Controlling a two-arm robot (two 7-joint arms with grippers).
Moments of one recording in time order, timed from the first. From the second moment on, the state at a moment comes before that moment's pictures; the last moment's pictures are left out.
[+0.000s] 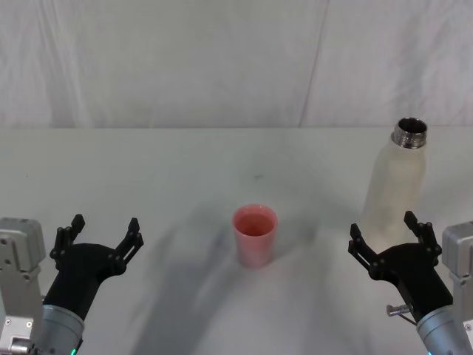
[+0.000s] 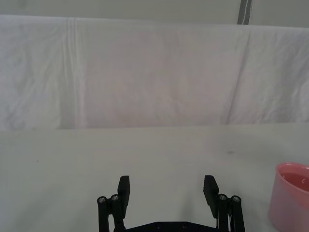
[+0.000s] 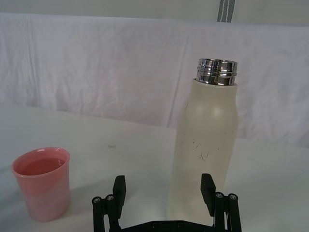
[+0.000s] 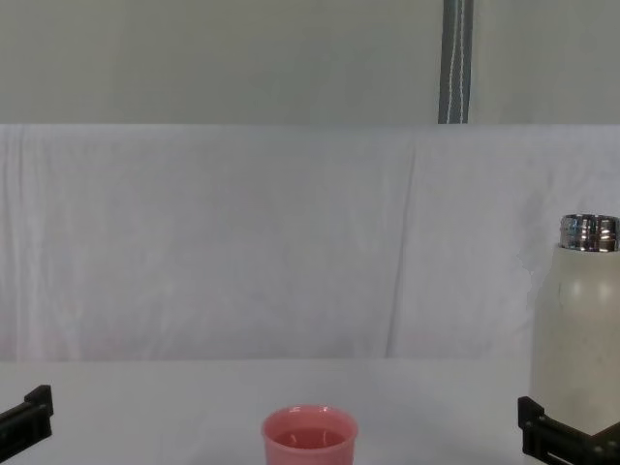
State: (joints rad) left arm 0.27 0.24 0.04 -1.85 -0.25 -0.02 -0.02; right arm -0.17 0.19 -0.26 -1.77 0.07 -0.06 -0.03
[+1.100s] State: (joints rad) left arm 0.27 0.24 0.04 -1.85 -0.25 -0.02 -0.02; right arm -0.16 0.17 -0.24 -1.75 0.07 -0.08 -0.01
